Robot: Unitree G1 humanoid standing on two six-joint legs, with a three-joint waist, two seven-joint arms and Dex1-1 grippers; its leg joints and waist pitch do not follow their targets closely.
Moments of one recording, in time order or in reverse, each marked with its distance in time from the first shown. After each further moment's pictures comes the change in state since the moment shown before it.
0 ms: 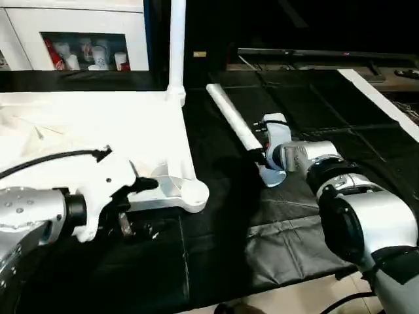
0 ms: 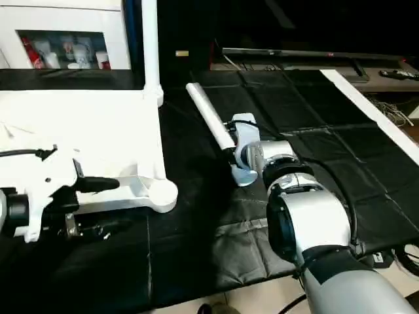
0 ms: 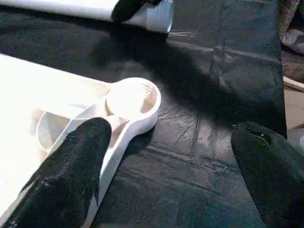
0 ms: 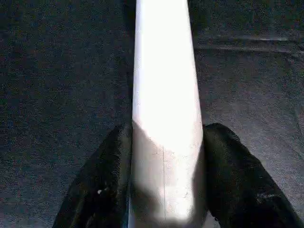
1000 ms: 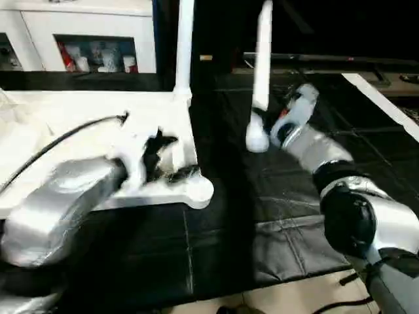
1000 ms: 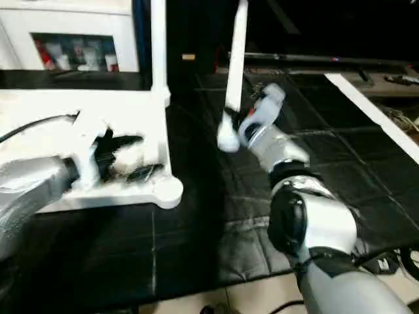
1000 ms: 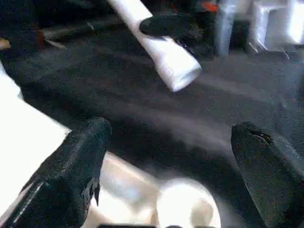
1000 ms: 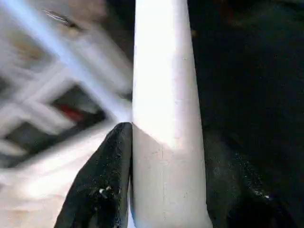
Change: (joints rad) left arm -0.292 -0.389 -0.109 0.392 0.071 -0.203 0.276; right arm 0.026 0.020 -0.398 -0.144 0.388 -0.232 0.189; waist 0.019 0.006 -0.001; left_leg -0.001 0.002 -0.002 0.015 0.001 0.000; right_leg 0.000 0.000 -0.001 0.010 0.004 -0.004
